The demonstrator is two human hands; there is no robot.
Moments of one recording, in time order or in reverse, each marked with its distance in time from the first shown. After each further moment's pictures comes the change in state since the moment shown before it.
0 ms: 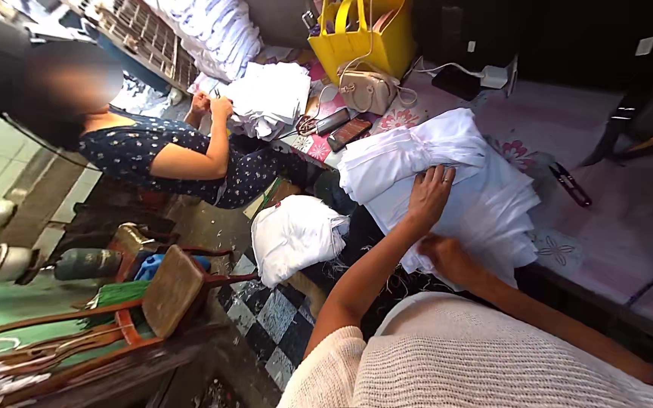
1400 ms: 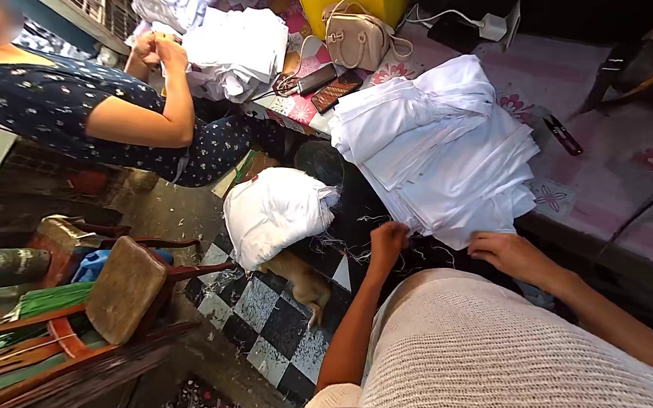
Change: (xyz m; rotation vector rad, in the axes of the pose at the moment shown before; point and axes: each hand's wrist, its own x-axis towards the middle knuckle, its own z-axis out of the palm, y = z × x) left_hand -0.216 -0.004 0.004 -0.987 -0.070 -0.586; right_hand -0.109 0.010 -0.034 -0.099 -0.290 0.234
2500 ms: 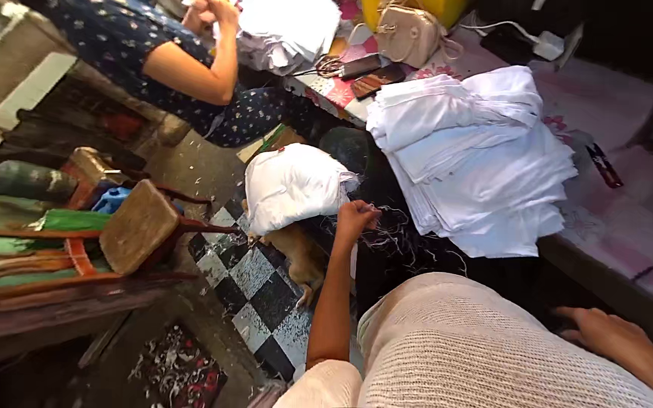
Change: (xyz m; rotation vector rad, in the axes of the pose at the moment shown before) left_hand -0.015 -0.007 -0.101 -0.127 0.197 -0.281; right_hand -0.105 0.051 -0.002 -0.300 -0.405 0.695
